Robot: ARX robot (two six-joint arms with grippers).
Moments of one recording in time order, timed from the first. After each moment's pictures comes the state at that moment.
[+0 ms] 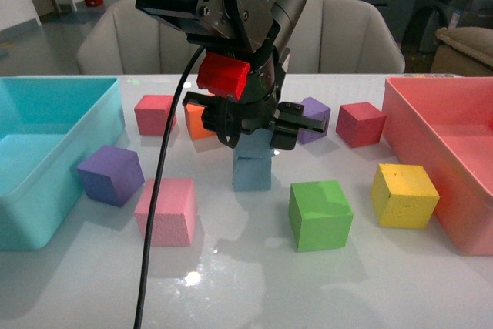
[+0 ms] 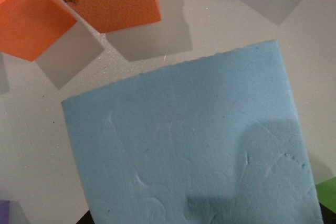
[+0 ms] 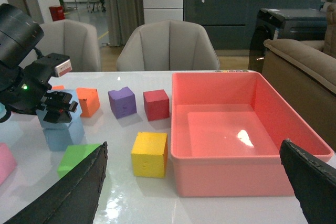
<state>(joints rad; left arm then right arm) -0.51 2.38 1.86 -0.44 -0.21 -0.10 0.00 0.00 0.01 0.00 0.00 0.00</state>
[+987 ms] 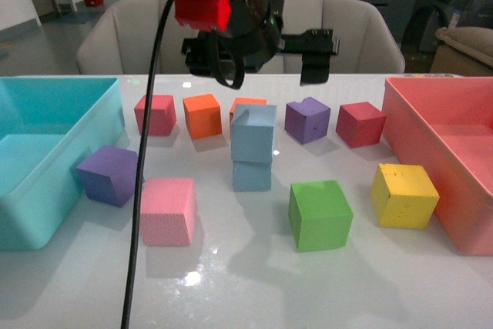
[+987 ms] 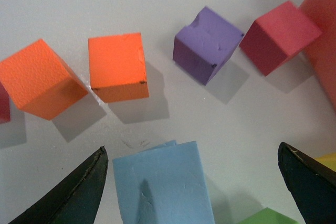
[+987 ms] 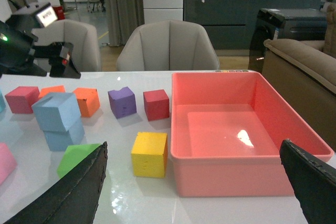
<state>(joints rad) -0.49 2.23 1.82 -0.31 -0.12 -0.16 0.00 0.00 0.01 0.00 0.00 0.00</state>
